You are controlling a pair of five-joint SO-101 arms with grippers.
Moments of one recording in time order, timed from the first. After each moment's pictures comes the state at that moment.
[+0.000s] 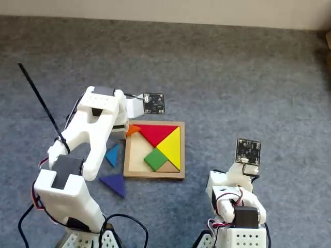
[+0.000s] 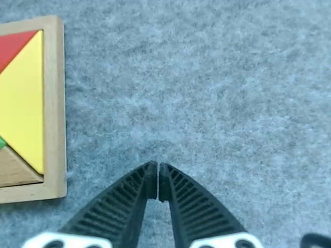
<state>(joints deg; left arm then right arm) 2.7 13.6 15.9 57.5 -71.2 -5.4 -104.6 95.8 69.1 -5.6</state>
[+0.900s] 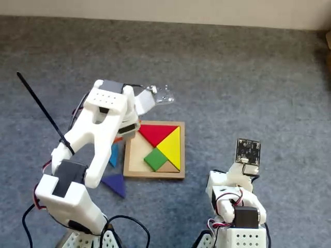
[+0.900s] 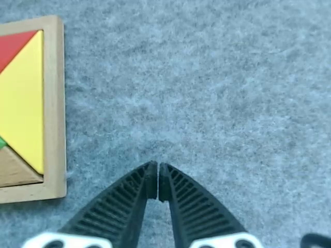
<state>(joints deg) 8.4 9.9 10.9 74.0 -44.9 -5.4 -104.6 95.8 69.1 -5.6</state>
